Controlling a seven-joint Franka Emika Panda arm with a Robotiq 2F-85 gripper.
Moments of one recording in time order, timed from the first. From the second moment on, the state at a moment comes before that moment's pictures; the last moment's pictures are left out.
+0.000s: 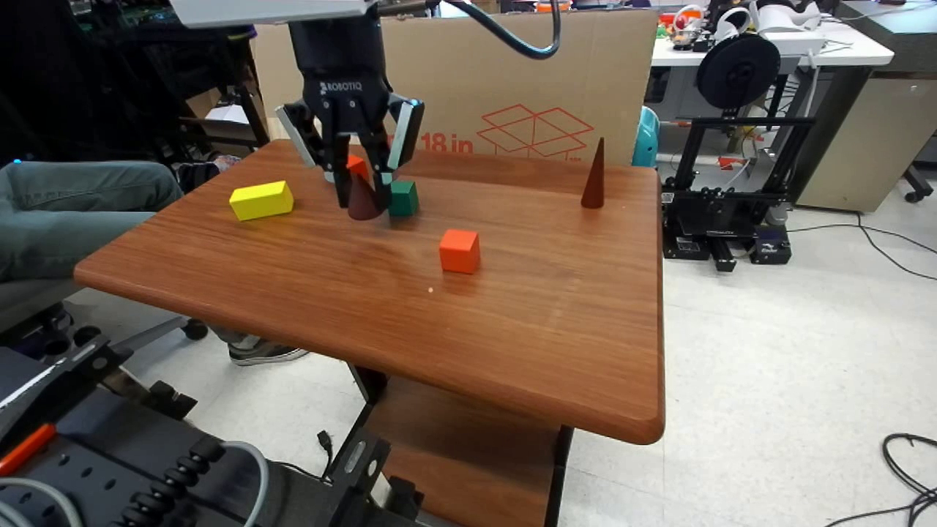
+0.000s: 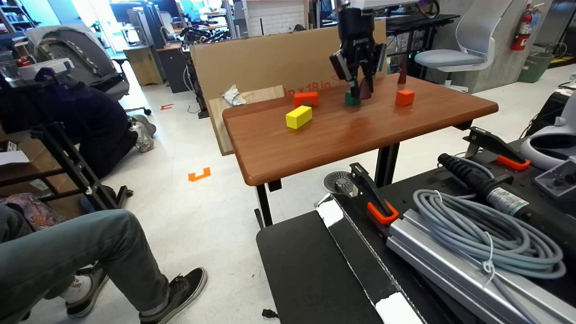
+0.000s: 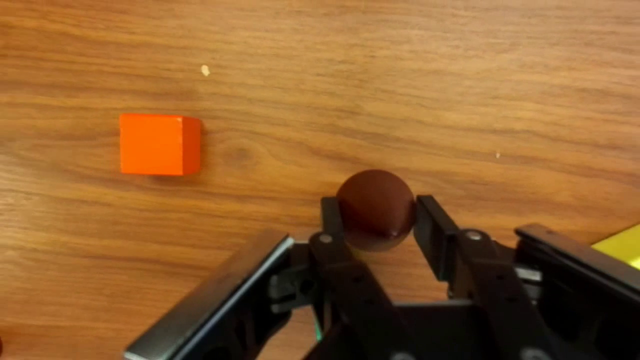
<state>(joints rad) 0.01 0.55 0.01 -1.90 -0.09 2.22 -0.07</state>
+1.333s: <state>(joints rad) -0.06 0.86 -0.04 -1.40 -0.09 2.03 -0.16</state>
